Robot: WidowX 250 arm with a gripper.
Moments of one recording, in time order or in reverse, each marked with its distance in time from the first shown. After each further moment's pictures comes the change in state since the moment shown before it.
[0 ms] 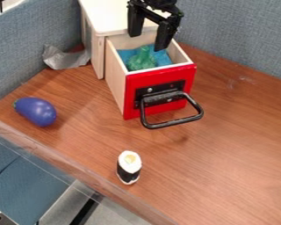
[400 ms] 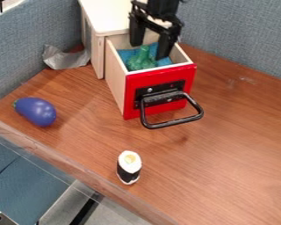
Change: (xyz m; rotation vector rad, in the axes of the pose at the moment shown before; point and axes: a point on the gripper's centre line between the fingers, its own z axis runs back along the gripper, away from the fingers) arm 0.005 -0.005 -0.019 -0.003 0.025 0.002
